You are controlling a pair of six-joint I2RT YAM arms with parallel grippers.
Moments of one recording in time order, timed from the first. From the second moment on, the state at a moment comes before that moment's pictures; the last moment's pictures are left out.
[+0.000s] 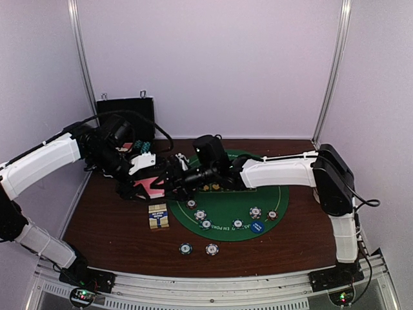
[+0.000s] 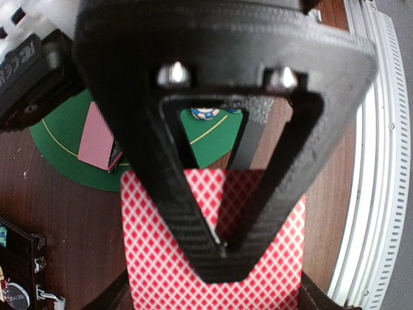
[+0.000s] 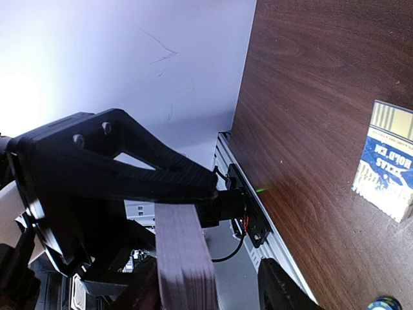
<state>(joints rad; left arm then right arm) -0.57 1.39 1.28 -1.05 0.38 0.75 0.96 2.13 1.62 0.16 -0.73 1.23</state>
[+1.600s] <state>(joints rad) -0.57 1.39 1.28 -1.05 0.34 0.75 0.89 1.96 1.37 0.36 -0.76 1.41</state>
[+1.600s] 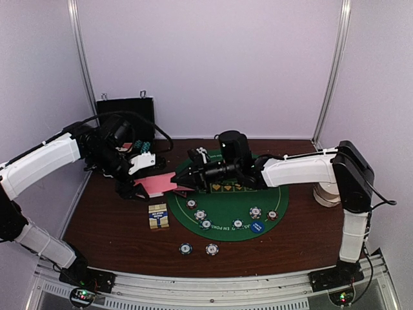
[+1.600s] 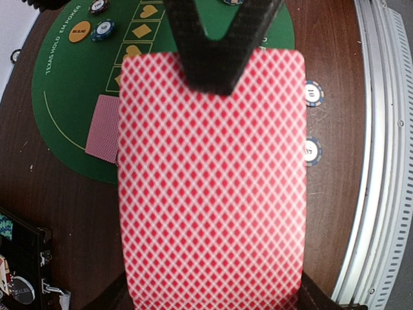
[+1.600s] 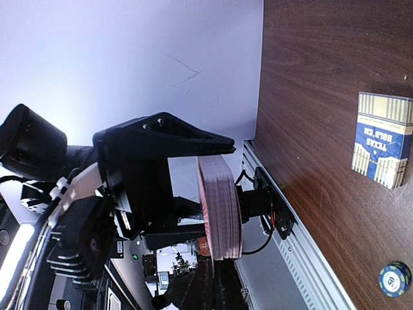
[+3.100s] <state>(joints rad) -0.57 1.39 1.29 -1.08 0.34 0.75 0.36 2.31 1.81 -0.30 -0.56 0.83</state>
